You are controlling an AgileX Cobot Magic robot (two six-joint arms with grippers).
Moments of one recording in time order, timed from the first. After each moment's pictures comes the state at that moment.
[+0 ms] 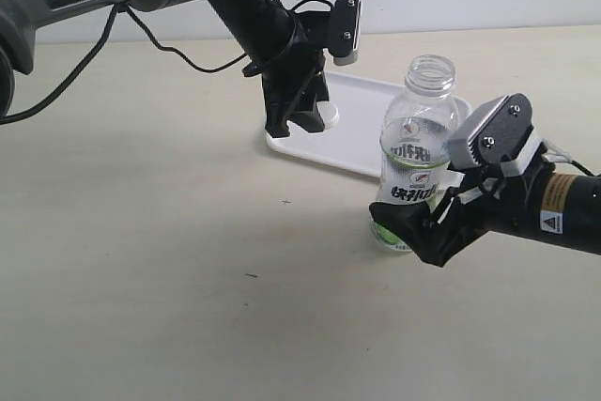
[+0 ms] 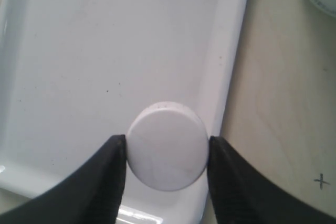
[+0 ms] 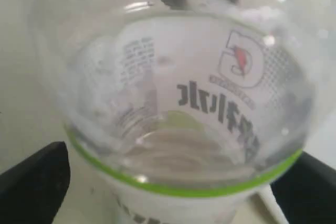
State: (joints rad) left arm -0.57 2.38 -2.05 -0.37 1.00 1.42; right arm 0.03 1.76 -0.38 -0.79 -0.86 0.23
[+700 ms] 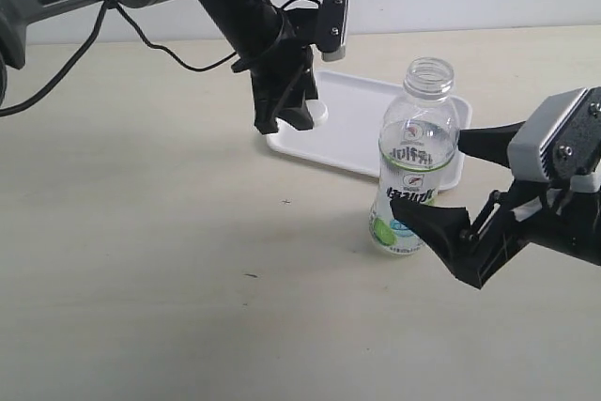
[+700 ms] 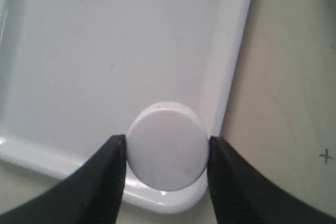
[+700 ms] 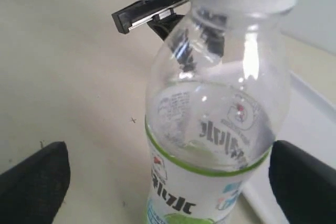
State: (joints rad) left arm -0.54 2.38 -2.05 -0.37 1.02 1.42; right arm 0.03 1.42 -0.22 -0.80 -0.85 0.29
